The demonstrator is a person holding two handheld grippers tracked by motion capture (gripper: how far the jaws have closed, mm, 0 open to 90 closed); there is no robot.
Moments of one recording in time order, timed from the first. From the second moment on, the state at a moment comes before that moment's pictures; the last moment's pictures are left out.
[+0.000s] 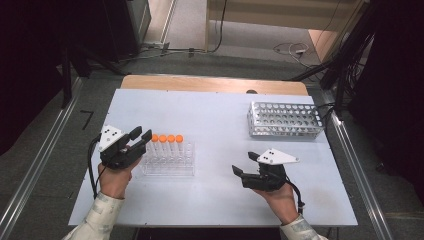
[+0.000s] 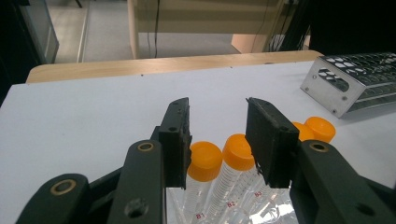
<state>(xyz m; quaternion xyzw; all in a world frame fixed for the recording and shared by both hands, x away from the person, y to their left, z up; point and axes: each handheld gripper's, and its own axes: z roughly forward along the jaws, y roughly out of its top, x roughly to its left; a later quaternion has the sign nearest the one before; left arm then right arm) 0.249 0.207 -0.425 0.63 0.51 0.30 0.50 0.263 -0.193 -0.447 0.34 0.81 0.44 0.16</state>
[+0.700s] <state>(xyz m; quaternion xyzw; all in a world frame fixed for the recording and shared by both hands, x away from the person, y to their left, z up) 0.247 0.207 -0.425 0.63 0.52 0.28 0.51 0.269 -0.203 -0.446 0.36 0.80 0.44 0.17</state>
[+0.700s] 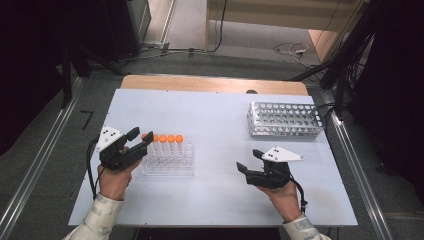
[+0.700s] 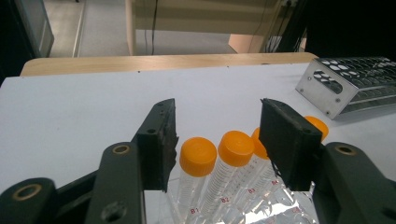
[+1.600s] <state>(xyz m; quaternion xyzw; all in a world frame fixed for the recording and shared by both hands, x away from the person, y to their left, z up) 0.234 0.198 -0.422 0.63 0.51 0.27 0.52 0.270 -0.246 -0.440 0.40 0.78 0.45 0.20</state>
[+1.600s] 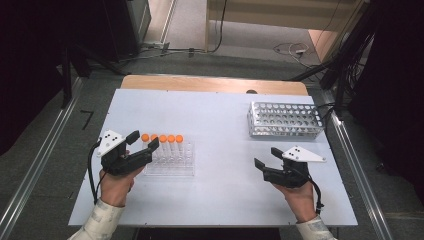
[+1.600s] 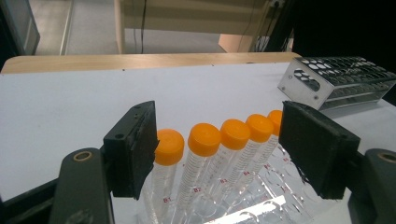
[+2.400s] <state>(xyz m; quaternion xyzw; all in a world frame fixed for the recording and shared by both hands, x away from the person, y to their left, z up) 0.207 0.208 -0.426 0.63 0.51 0.27 0.52 0.268 -0.284 -0.439 0.44 0.75 0.44 0.22</state>
